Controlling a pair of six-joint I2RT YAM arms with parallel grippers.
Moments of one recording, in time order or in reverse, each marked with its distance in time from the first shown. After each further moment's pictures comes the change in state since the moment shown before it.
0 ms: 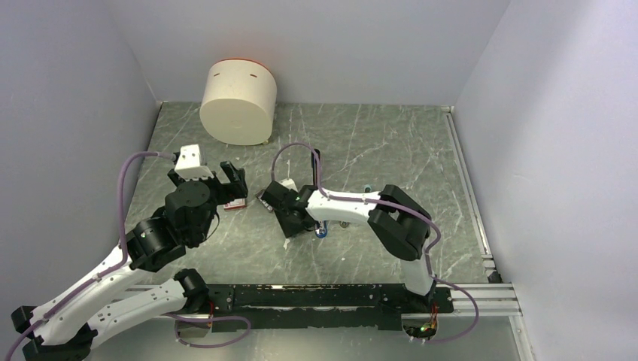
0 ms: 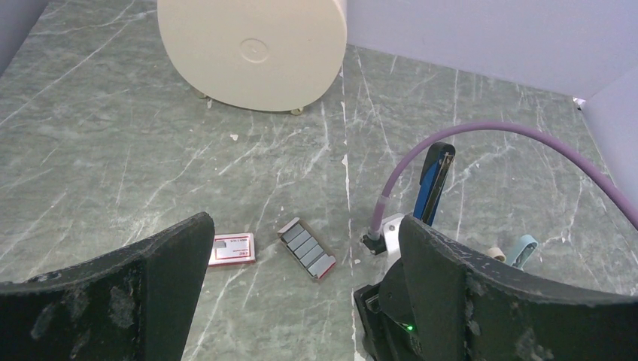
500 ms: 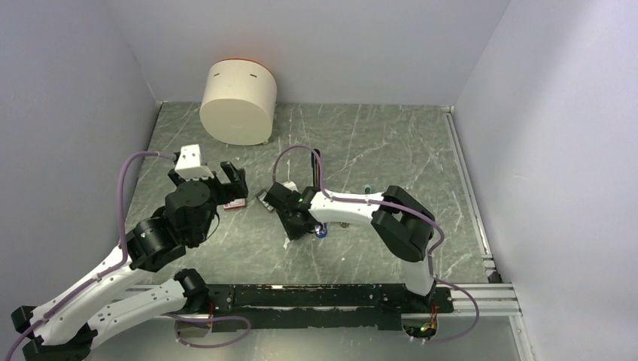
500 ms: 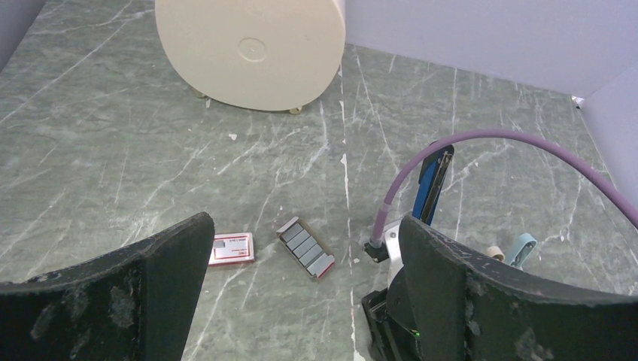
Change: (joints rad) left arm 0.000 0.000 0.000 0.000 0.003 0.000; right arm 0.000 -0.034 -0.047 0.008 -0.062 -0.008
